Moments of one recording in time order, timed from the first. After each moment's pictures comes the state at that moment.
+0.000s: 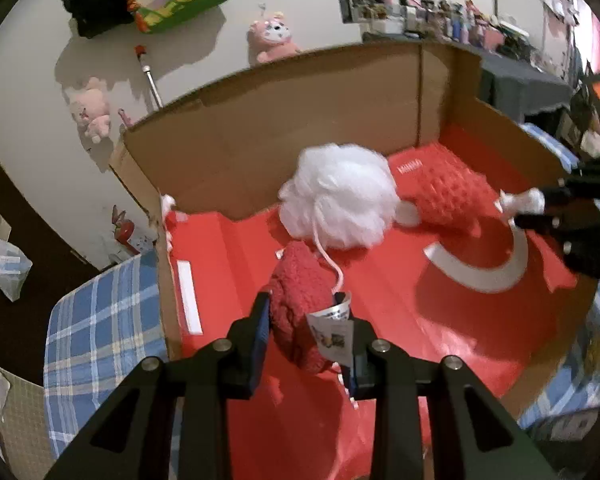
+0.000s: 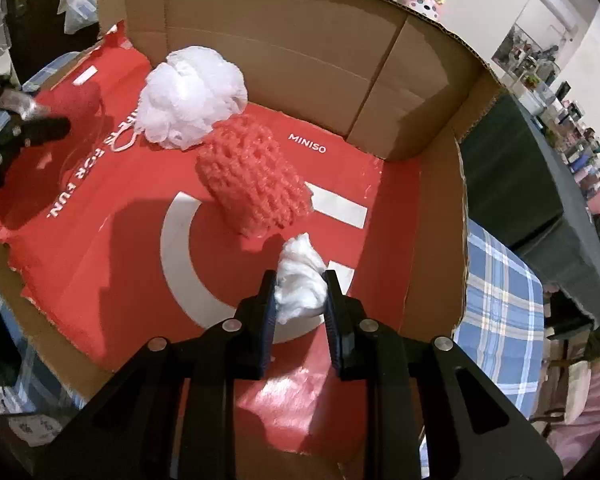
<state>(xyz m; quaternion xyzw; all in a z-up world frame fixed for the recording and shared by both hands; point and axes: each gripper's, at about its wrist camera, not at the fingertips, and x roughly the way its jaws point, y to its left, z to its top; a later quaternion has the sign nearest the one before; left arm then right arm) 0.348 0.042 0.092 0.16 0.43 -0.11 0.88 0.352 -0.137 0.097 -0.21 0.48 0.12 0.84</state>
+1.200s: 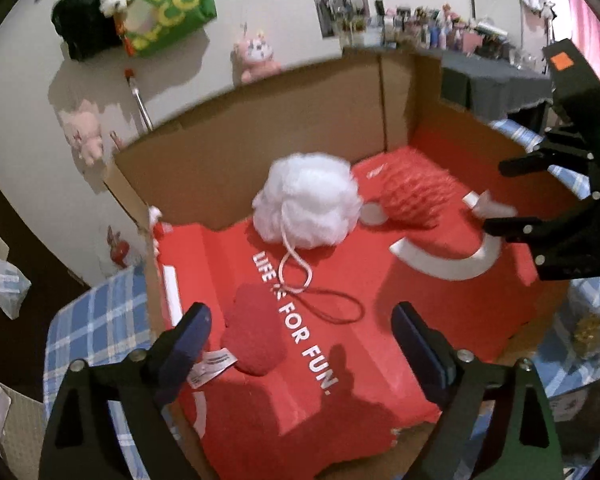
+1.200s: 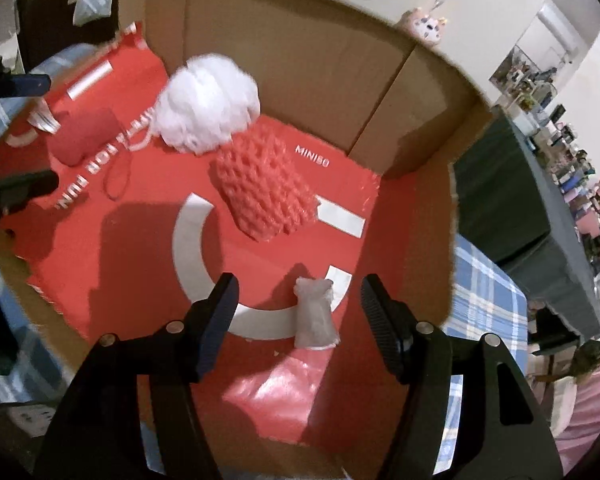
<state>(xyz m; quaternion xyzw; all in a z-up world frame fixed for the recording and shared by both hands) 0.326 0.030 0.096 0.17 0.40 -0.13 0.89 0.329 -0.131 0.112 -0.23 0.45 0.13 0.85</state>
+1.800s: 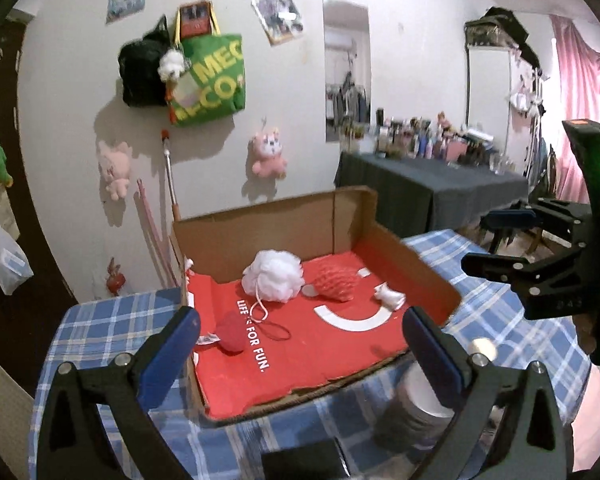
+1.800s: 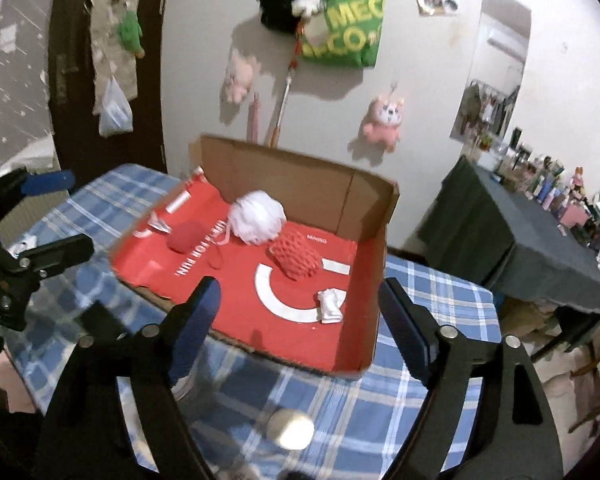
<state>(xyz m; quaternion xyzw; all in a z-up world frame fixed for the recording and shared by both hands) 0.187 0.031 0.201 0.06 0.26 -0.15 0.95 0.170 -0.160 0.242 -0.12 0.29 0.15 0.94</state>
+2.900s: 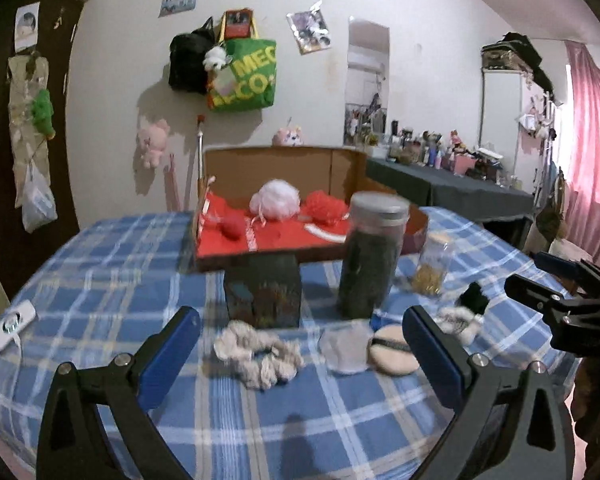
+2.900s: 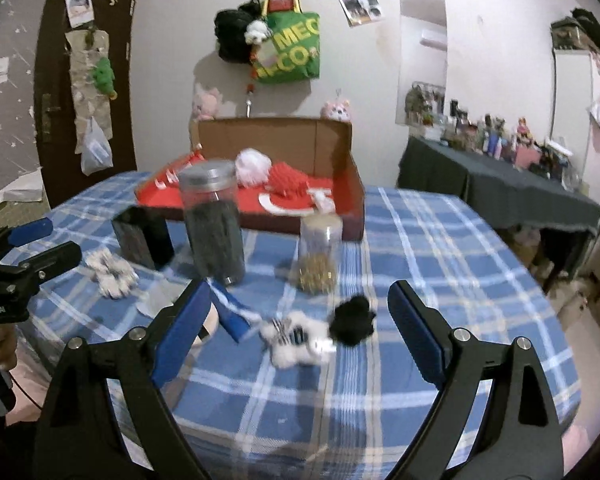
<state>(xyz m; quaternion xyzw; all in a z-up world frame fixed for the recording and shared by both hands) 0.015 0.035 0.101 0.00 0.22 -0.10 0.97 -0.004 -0.190 0.115 -0.03 0.24 0.08 0.97</state>
